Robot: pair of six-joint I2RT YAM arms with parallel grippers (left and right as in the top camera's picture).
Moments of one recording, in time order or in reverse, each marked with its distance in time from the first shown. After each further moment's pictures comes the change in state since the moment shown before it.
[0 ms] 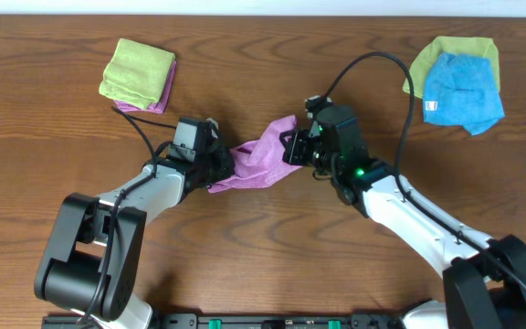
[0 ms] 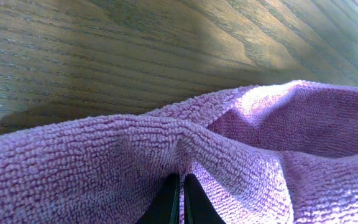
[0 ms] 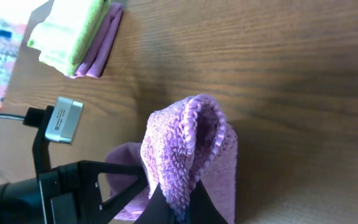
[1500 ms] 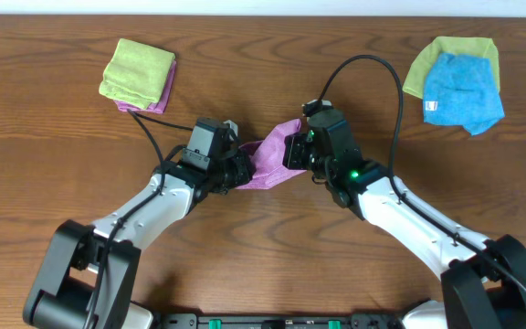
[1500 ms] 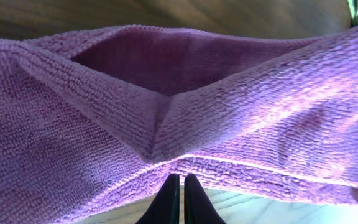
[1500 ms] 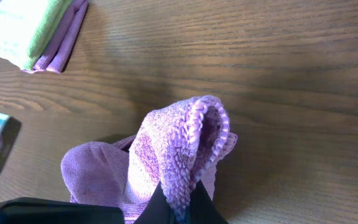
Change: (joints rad) left arm -0.120 -0.115 0.005 -0.059 0.056 -0.109; right arm 0.032 0.001 0.002 -0.061 0.128 -0.039
